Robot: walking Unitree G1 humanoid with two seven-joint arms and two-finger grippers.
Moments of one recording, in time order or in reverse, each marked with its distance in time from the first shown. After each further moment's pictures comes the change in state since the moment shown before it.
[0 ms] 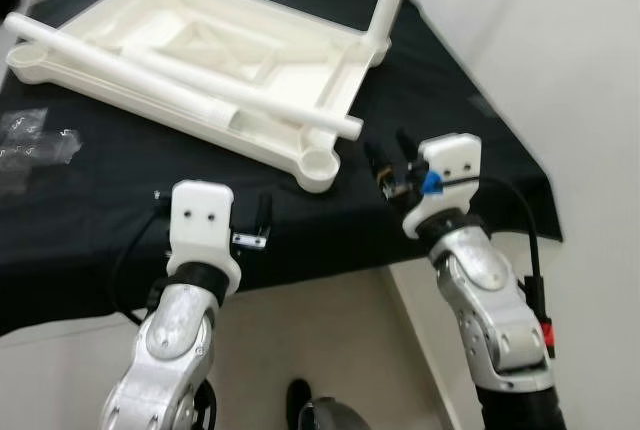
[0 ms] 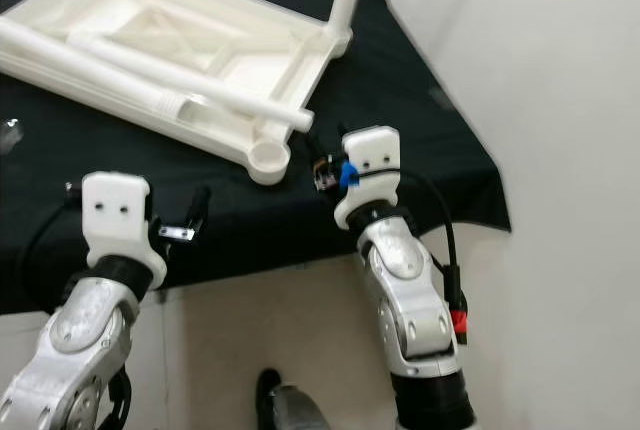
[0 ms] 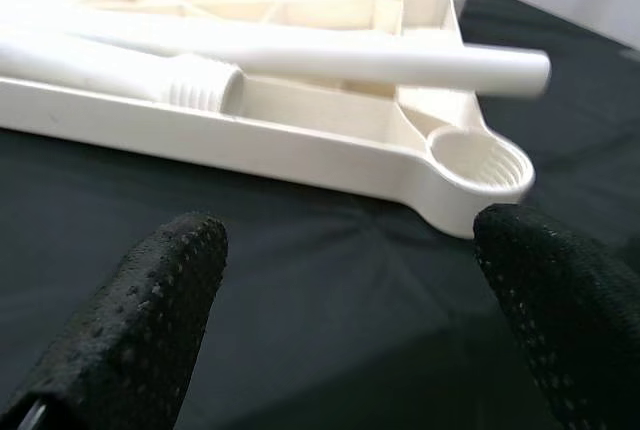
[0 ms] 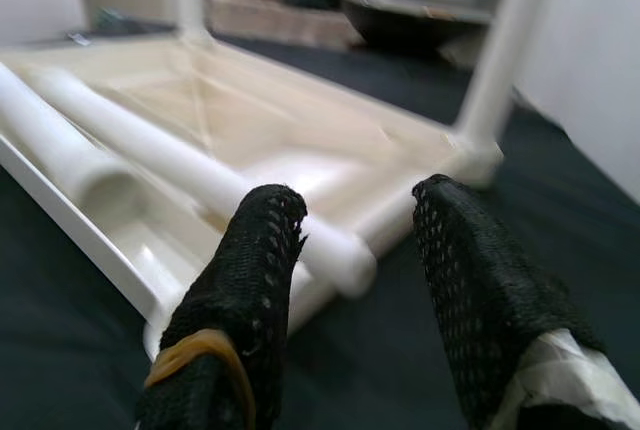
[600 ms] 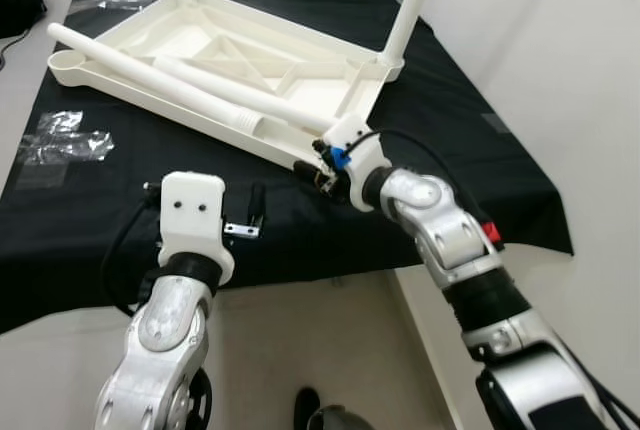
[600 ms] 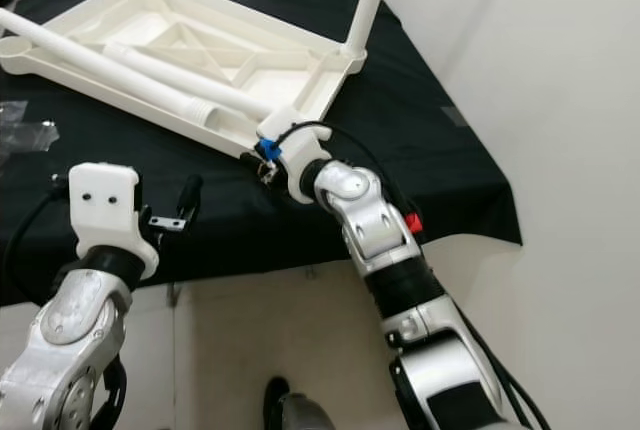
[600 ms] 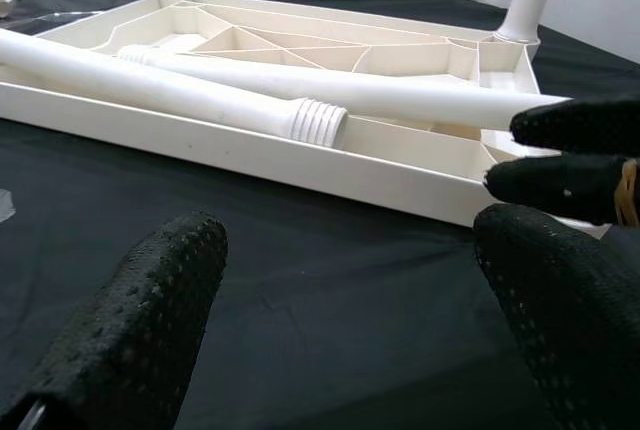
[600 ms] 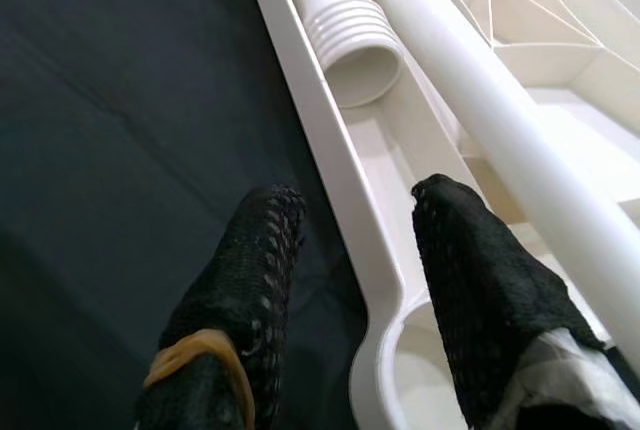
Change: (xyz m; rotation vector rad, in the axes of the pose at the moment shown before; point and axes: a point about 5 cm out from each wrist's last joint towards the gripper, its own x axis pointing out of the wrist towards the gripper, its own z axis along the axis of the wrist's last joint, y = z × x) left arm 0.003 0.007 0.008 0.018 -0.034 0.034; right arm 0.079 0.024 -0.025 -0.209 0.346 0.452
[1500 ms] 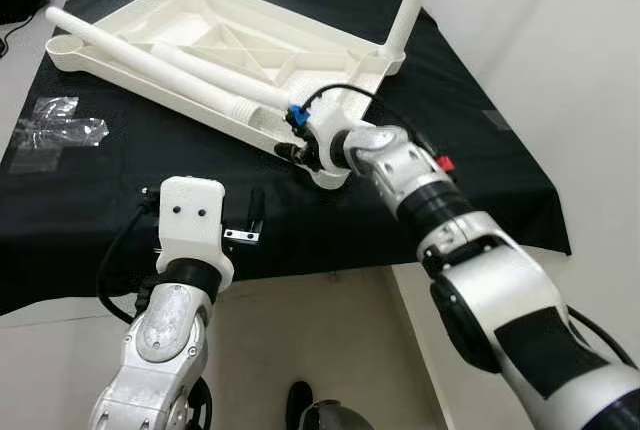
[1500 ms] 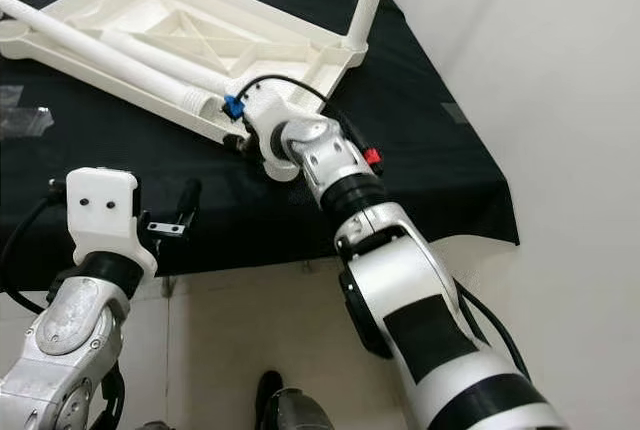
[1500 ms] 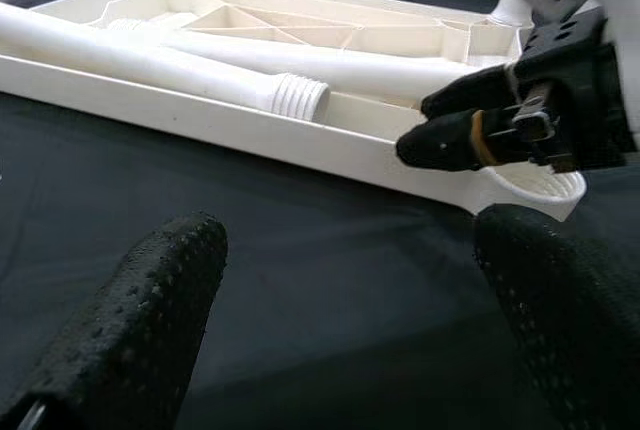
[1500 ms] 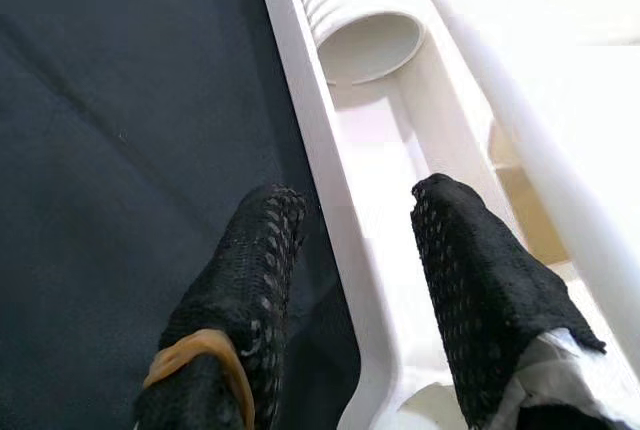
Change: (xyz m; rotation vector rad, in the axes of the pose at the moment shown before) left arm -0.010 -0.004 0.003 -0.007 0.012 0.002; right arm 0.046 -0.008 0.024 0.018 0.162 0.045
